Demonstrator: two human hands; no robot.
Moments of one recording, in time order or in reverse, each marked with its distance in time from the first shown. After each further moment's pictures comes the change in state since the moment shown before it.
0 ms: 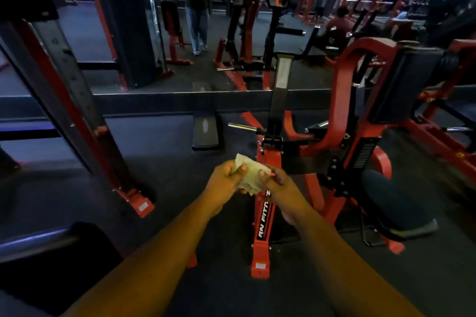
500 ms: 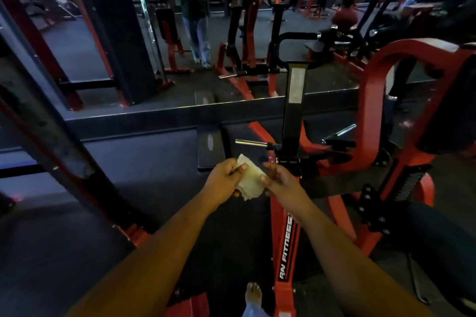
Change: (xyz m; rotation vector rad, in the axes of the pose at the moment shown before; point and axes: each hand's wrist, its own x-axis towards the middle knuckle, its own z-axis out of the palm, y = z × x) left_hand 0.242 0.026 -0.059 0.228 -0.065 0.028; right_hand 0.248 -0.024 0.006 -0.068 -0.026 -0.079
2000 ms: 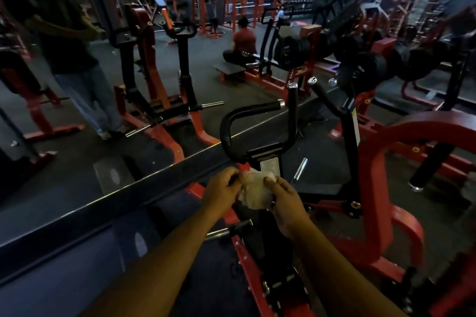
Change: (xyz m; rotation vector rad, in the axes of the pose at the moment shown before) left_hand 0.705 0.078 0.021 0.220 -0.259 0.397; right_hand 0.583 -0.091 -0.148 0.457 0.631 0.040
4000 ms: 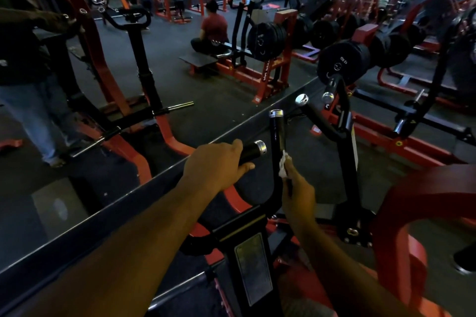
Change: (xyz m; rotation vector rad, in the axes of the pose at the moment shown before) left_hand 0.311 0.061 0.043 0.988 -0.163 0.429; right_hand 0.287 -0.053 -0.092 -0.800 0.355 -0.614
